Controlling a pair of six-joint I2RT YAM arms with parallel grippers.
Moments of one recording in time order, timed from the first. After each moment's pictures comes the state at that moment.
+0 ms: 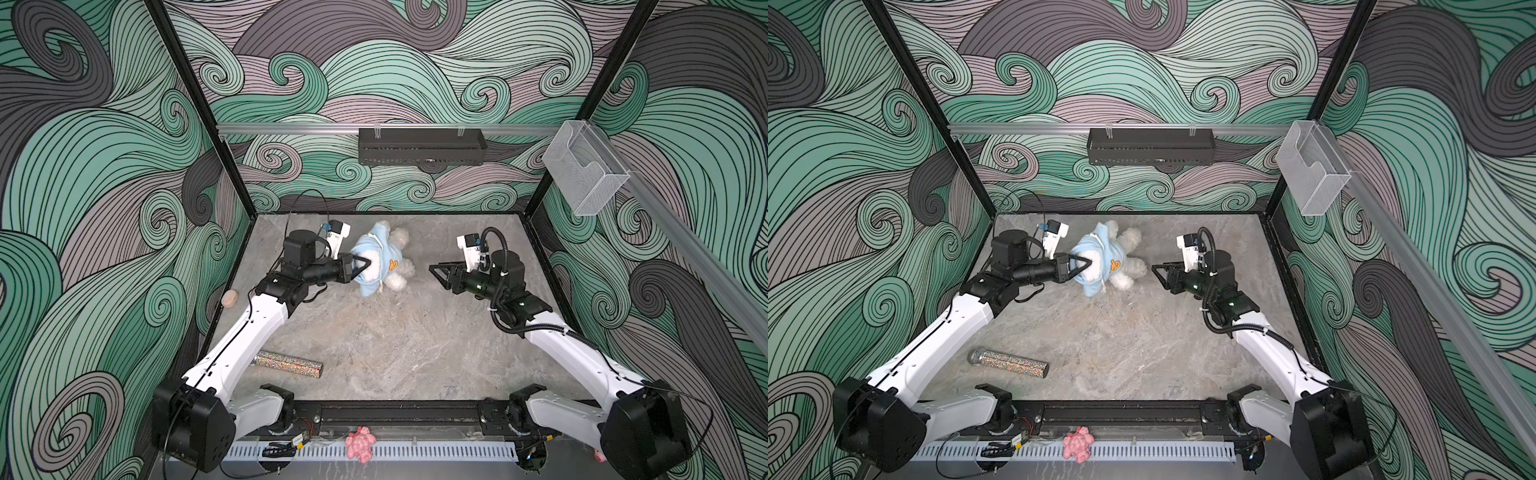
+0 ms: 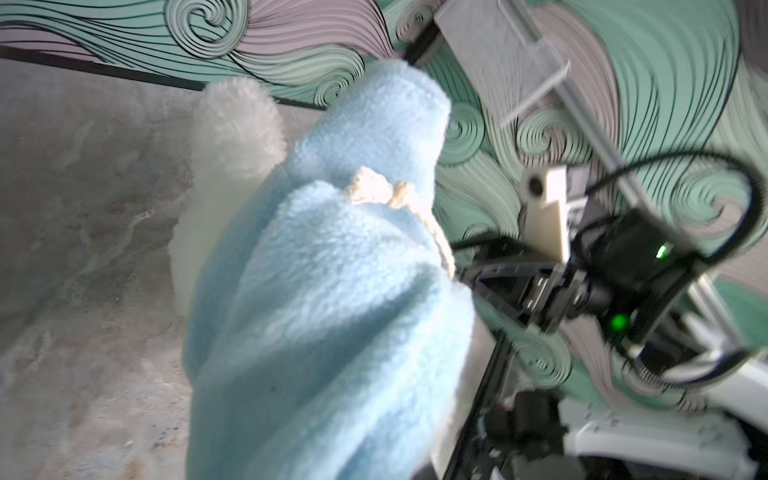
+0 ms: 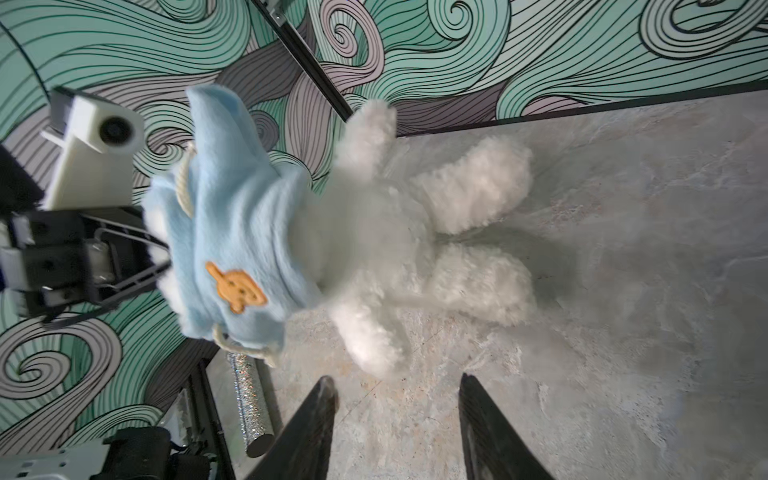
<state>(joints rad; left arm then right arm) -0.32 1.17 0.94 -0.25 0.71 -0.28 0.36 1.14 0.74 0.08 -0.56 0.42</state>
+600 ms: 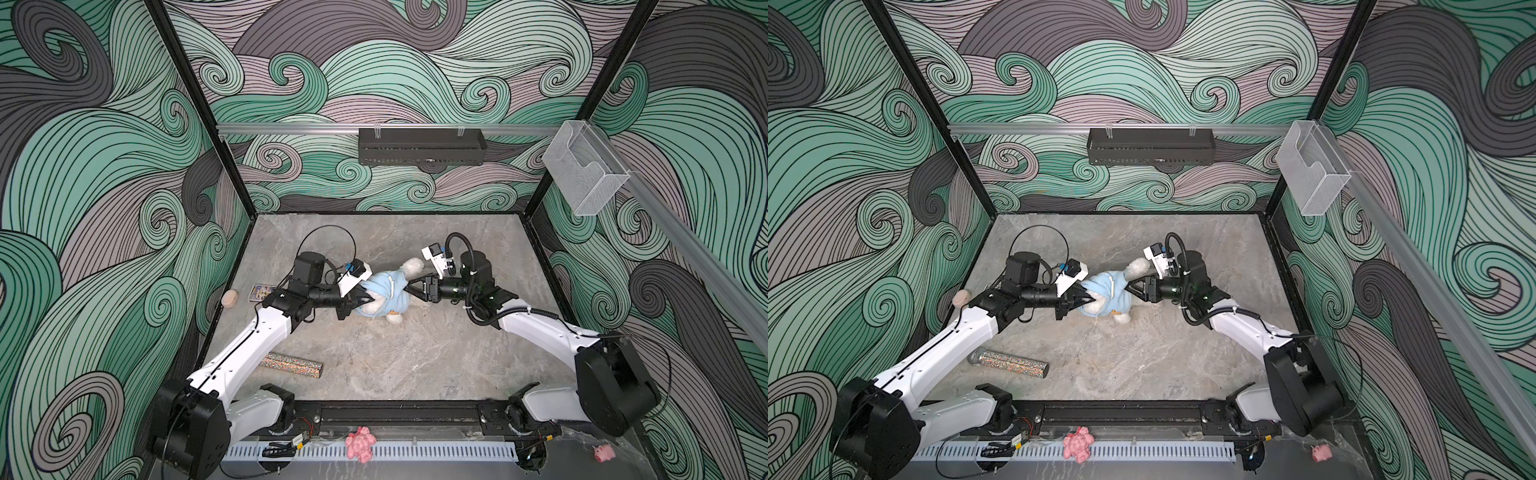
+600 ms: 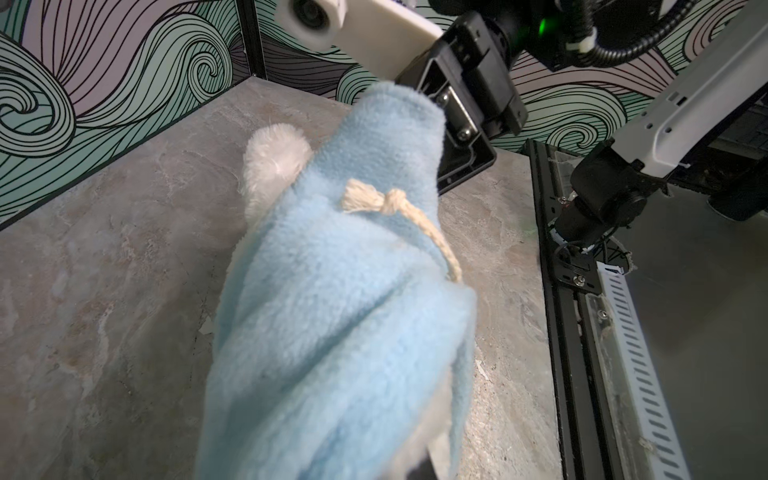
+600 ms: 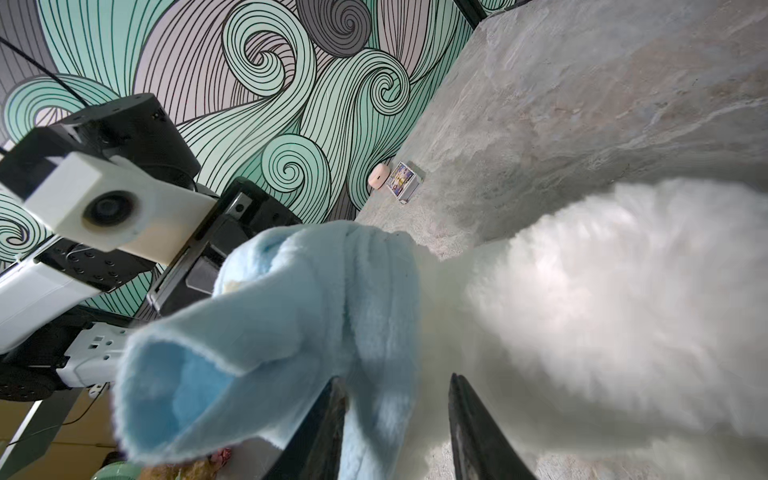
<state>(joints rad) -0.36 1.14 0.80 -0.31 0.83 0.44 0.50 1.40 0.76 0.26 -0.81 0.55</state>
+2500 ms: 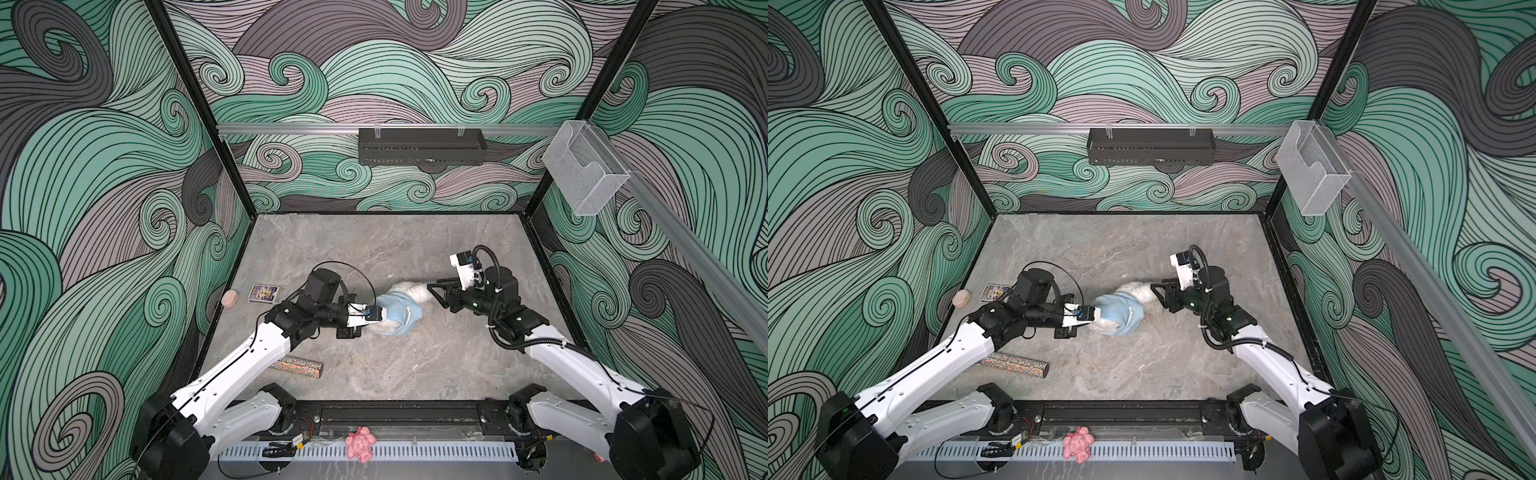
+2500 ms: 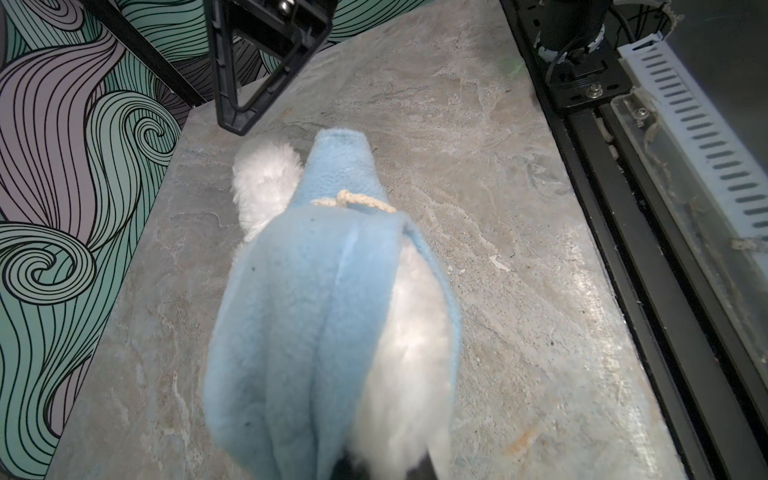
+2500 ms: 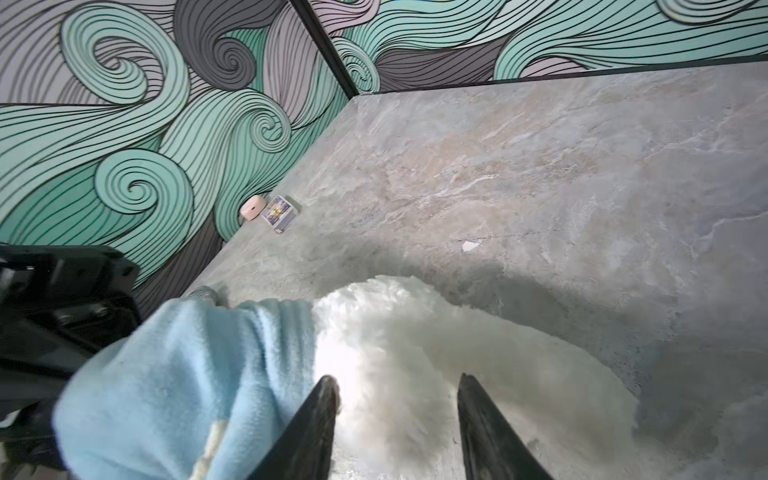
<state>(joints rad) -0.57 1.04 0.77 -0.49 0.58 0.96 0.43 1.09 0.63 0.04 -0.47 0.28</state>
